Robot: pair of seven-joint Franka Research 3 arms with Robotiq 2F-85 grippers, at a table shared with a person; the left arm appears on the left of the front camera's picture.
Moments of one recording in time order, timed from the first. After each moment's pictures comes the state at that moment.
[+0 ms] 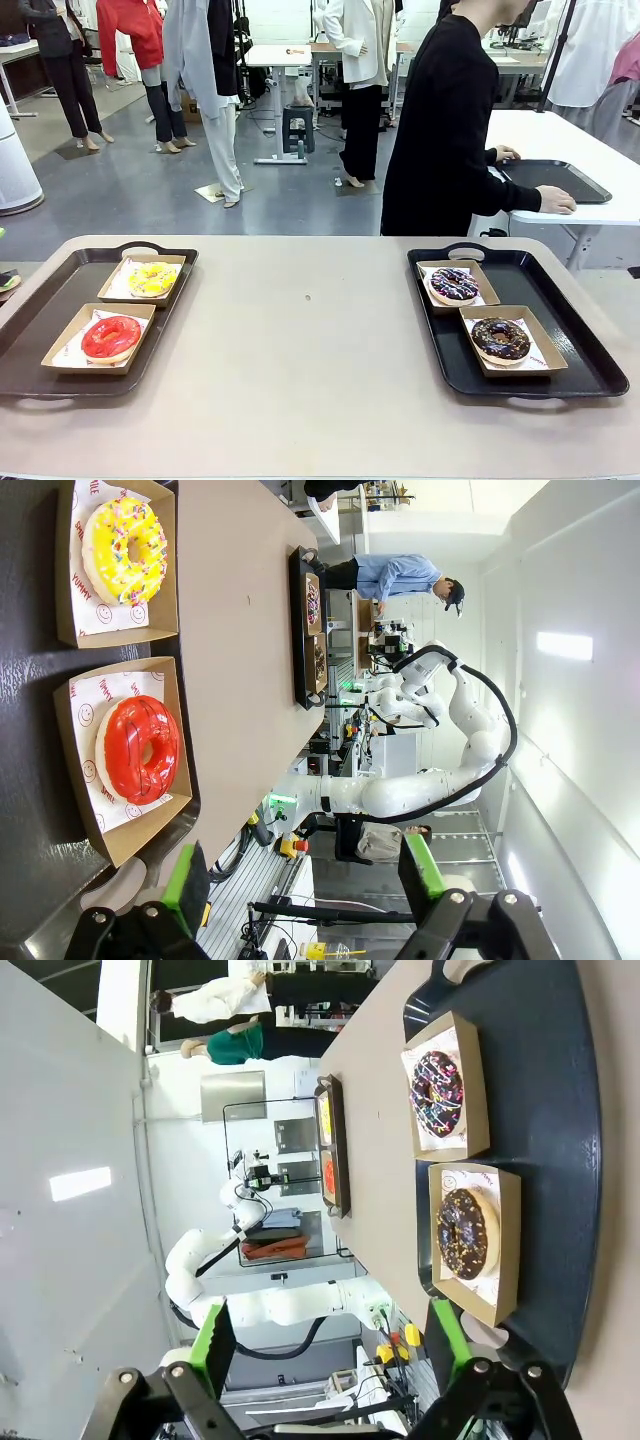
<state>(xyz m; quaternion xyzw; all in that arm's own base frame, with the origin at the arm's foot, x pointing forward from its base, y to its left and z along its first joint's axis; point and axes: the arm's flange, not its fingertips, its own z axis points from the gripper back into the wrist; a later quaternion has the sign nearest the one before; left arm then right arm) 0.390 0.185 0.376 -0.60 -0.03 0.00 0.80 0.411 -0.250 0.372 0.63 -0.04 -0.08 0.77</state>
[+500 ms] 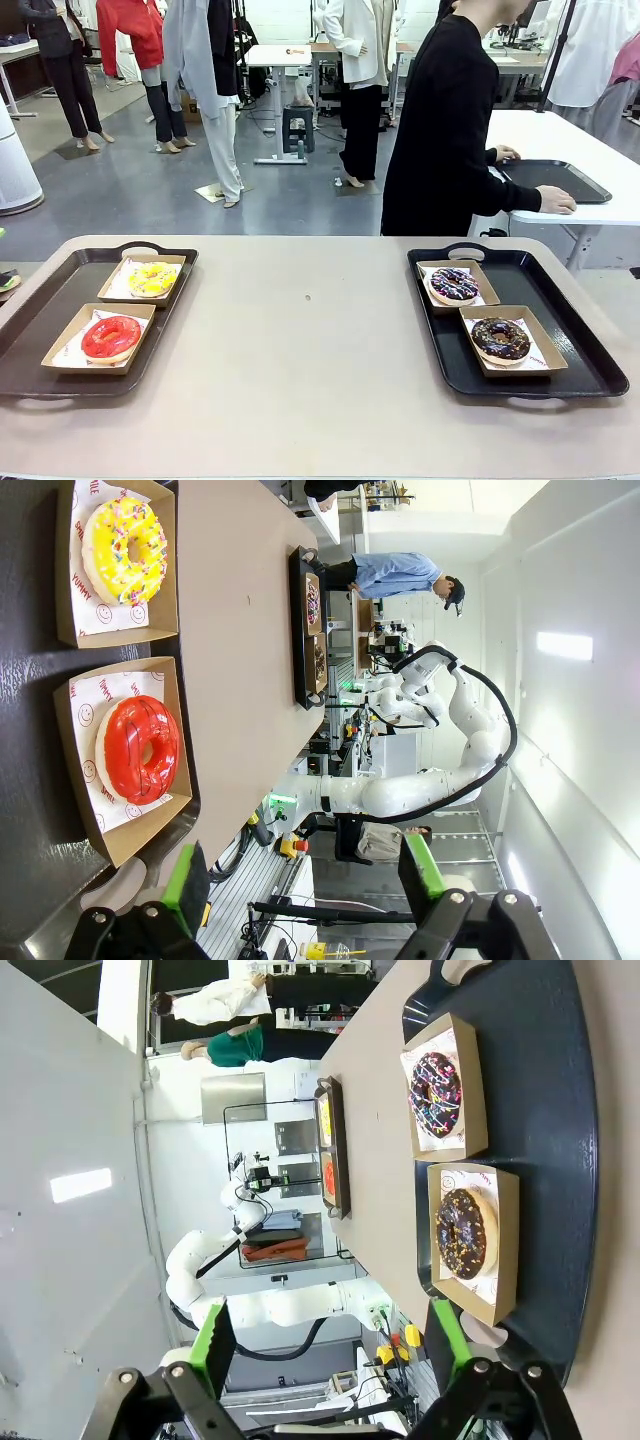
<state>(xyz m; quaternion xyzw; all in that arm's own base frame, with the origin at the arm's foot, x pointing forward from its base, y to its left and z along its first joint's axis) 0.390 0.185 0.376 -0.60 -0.03 0.00 0.80 0.410 -0.252 0.372 0.63 -0.04 -0.08 0.77</state>
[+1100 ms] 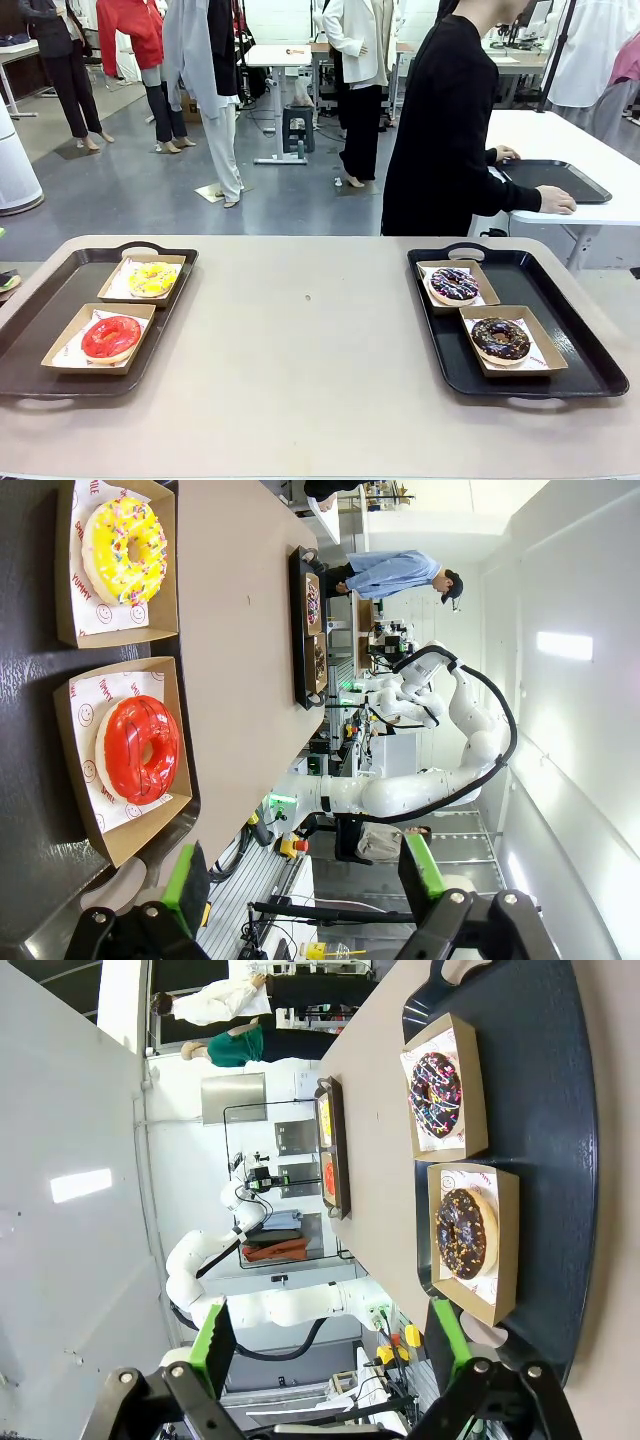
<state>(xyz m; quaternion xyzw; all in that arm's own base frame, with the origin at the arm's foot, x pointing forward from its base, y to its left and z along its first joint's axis) 0.390 0.185 0.376 -0.60 -0.03 0.00 0.80 0.410 -0.252 0.372 0.63 -0.04 -0.08 0.77</state>
